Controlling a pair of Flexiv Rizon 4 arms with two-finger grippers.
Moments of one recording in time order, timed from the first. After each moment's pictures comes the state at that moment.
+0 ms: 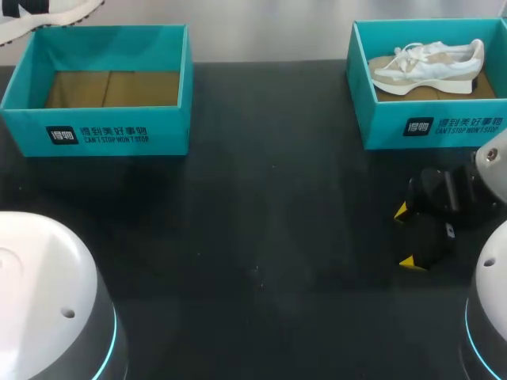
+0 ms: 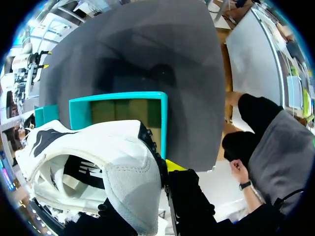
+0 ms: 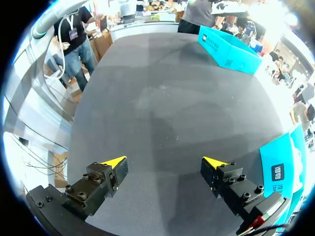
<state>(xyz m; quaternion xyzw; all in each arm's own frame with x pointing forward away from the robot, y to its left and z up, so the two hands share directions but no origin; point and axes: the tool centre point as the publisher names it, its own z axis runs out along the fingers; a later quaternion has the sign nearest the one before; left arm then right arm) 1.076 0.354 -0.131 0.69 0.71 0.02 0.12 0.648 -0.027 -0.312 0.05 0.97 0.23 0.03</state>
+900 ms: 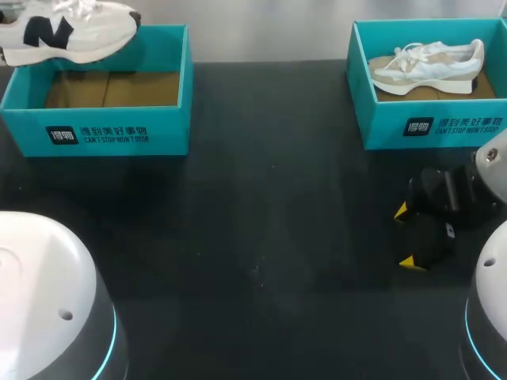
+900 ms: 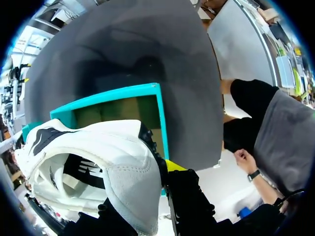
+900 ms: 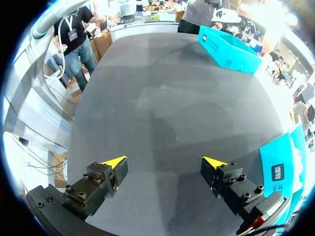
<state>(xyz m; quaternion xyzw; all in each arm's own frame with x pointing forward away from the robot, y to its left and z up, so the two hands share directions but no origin) 1.087 0.331 -0.182 0.74 0.67 0.06 0.08 0.648 -0.027 -0.312 0.05 0.97 0.23 0.03</state>
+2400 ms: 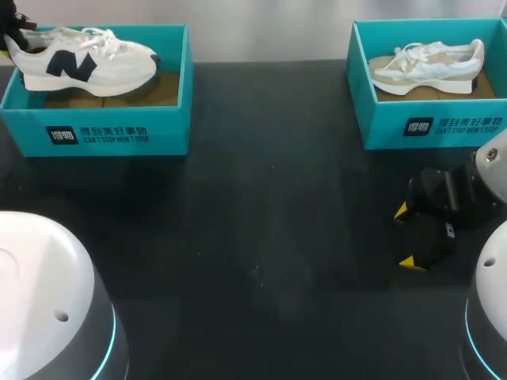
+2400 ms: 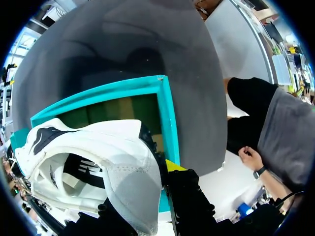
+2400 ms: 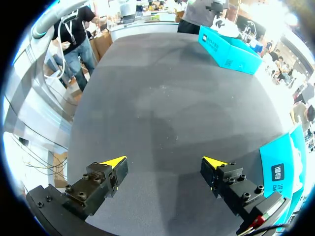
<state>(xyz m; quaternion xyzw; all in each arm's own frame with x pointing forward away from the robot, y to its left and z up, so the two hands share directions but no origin) 1.088 0.308 -0.242 0.75 0.65 0.09 0.03 0.648 -0.027 -0.312 0.05 0.97 0.23 0.03</state>
